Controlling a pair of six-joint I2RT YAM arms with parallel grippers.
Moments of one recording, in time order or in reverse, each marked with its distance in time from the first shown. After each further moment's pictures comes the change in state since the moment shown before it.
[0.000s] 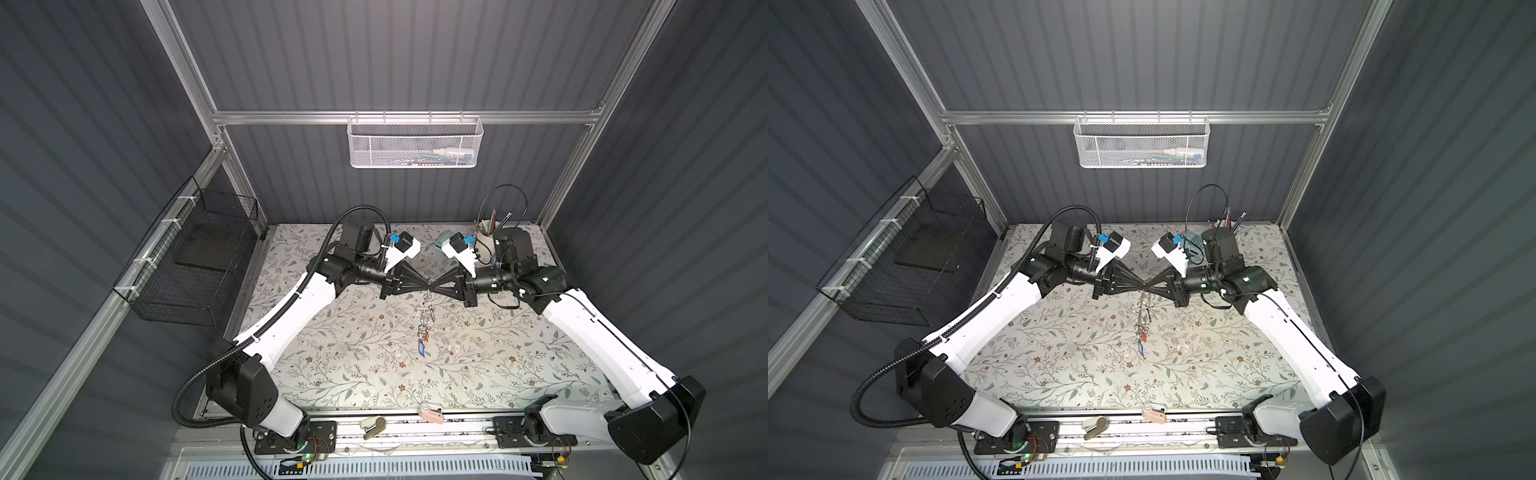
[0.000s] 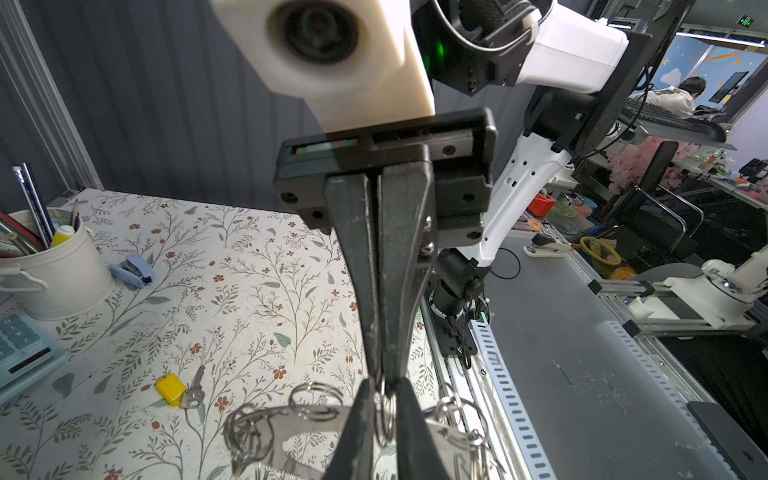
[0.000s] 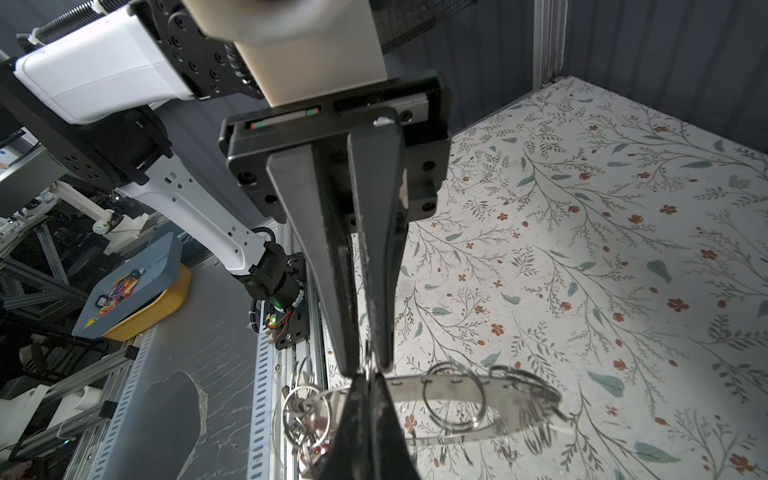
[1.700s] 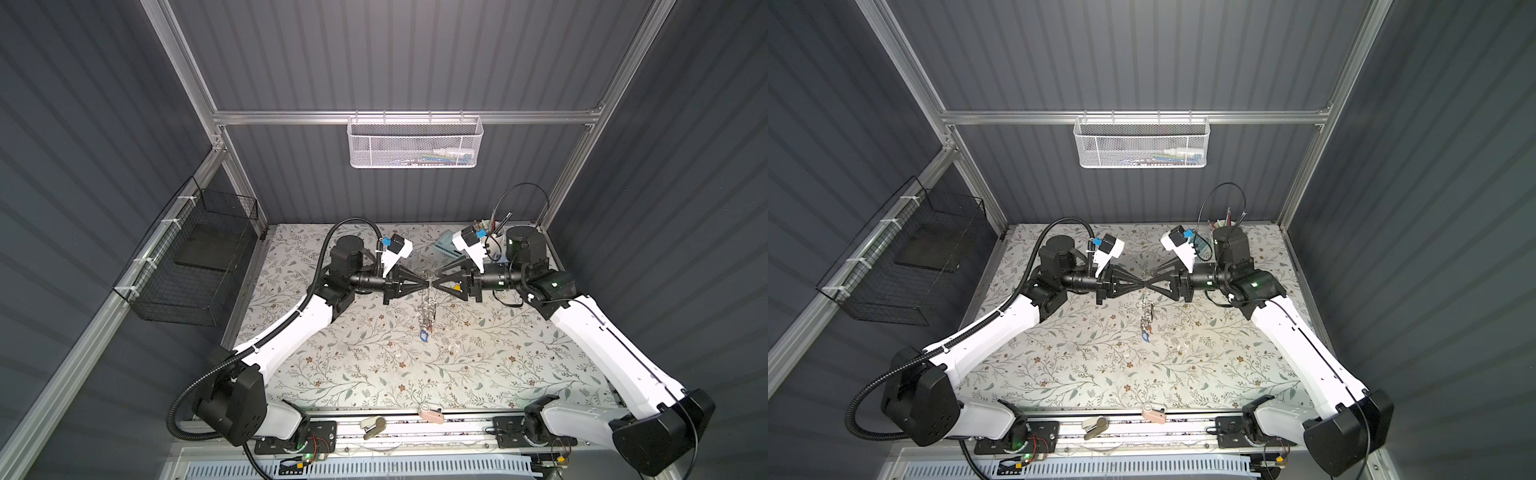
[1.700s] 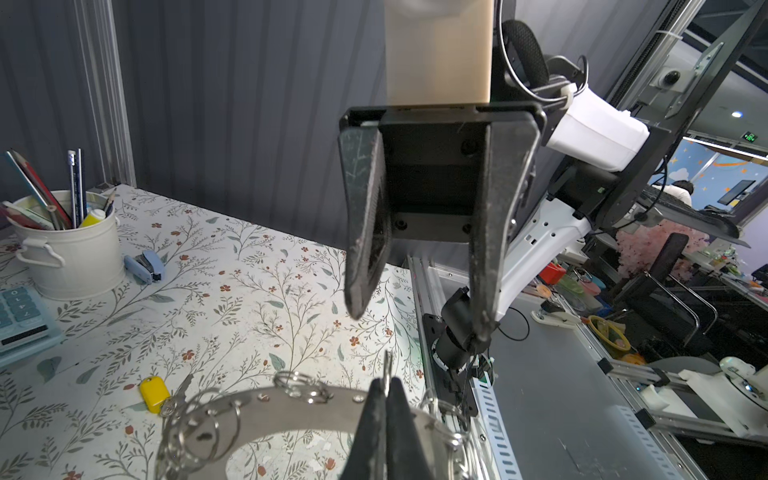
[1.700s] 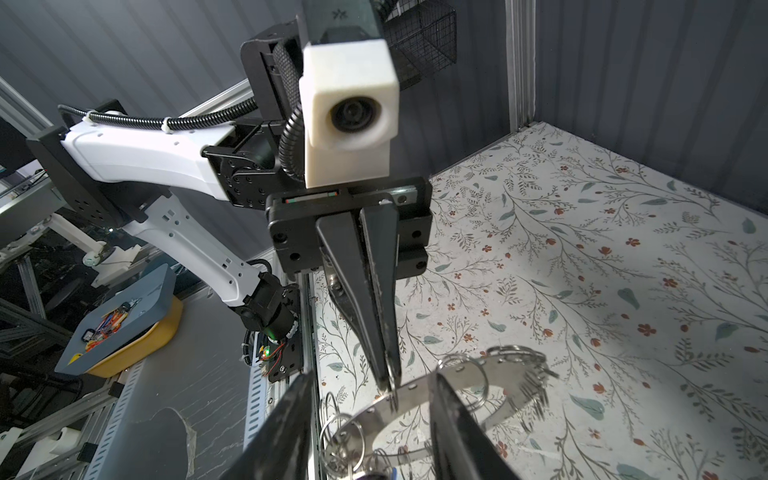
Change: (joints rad) left arm -0.008 -0.104 -0.340 0.715 -0.074 -0.565; right arm -0.040 -0.055 -0.041 0.137 -0.014 0.106
